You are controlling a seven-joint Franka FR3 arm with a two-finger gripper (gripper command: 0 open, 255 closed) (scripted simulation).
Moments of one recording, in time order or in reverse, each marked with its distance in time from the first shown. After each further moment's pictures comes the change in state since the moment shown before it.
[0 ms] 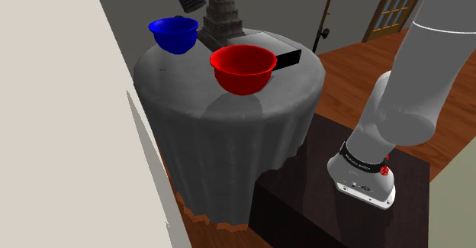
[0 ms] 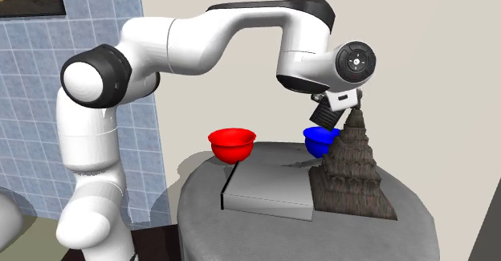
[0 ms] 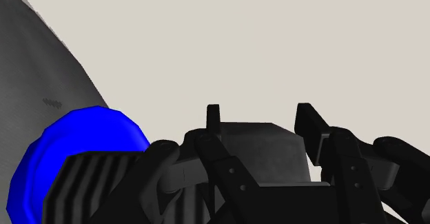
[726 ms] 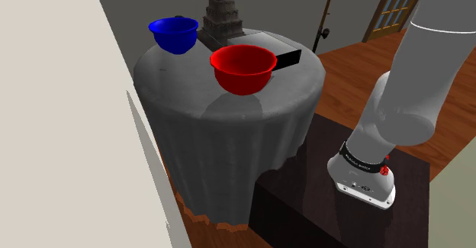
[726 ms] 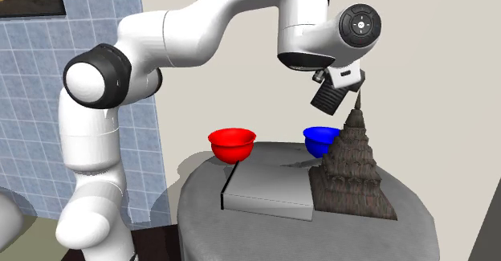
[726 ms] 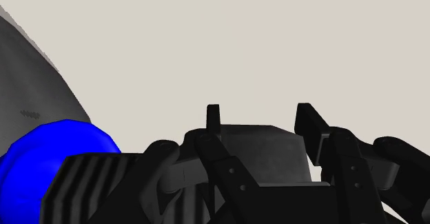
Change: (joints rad) arm -0.009 0.016 -0.007 0.138 -0.012 -0.035 0.120
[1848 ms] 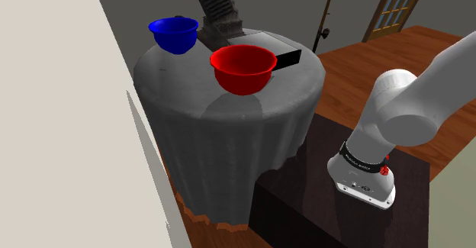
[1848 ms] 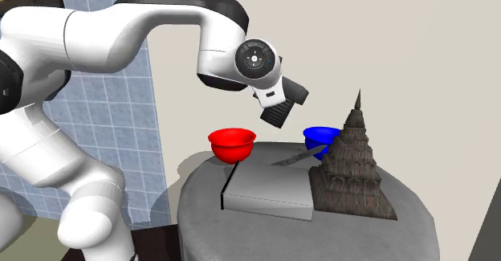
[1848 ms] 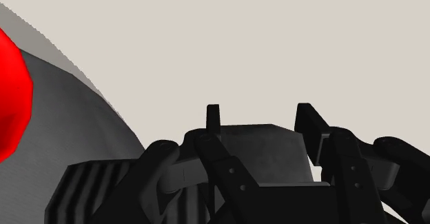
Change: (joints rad) arm 0.035 -0.580 0.156 -0.695 -0.122 0.257 -0.094
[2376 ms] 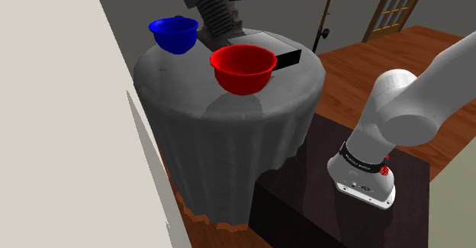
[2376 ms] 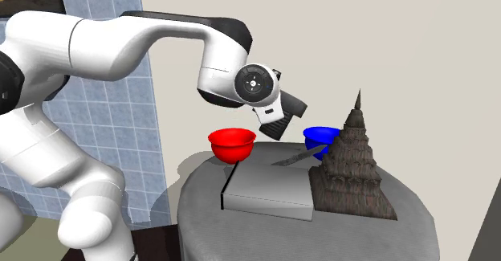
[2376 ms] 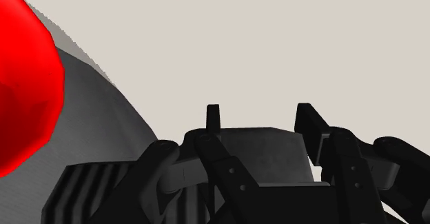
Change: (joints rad) arm 0.002 -0.003 -0.008 -0.092 0.032 0.021 -0.094
